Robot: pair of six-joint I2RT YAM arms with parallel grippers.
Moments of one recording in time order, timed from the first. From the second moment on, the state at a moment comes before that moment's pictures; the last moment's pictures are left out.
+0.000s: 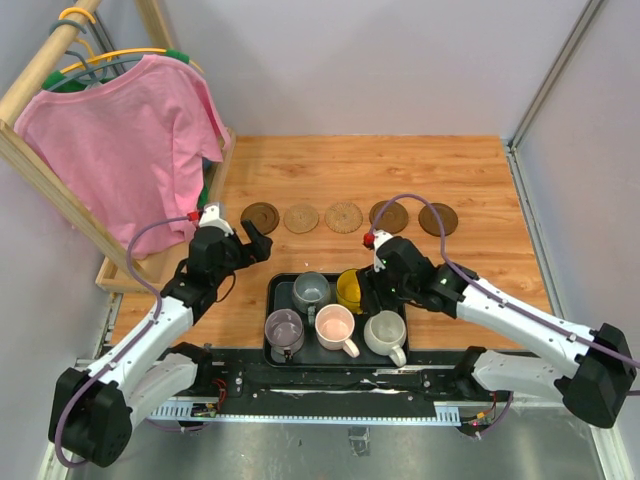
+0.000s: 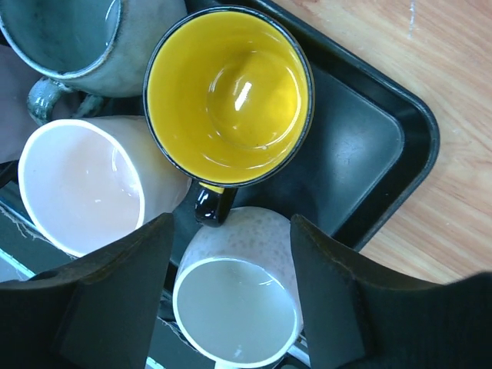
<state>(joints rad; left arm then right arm) -0.35 0.89 0.48 -0.01 -0.12 -0.57 0.86 1.08 0.80 -0.62 0.01 0.35</state>
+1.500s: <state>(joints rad) -0.35 1.02 0.48 0.05 -0.09 -0.58 0.89 1.32 0.73 -0.48 0.02 0.38</state>
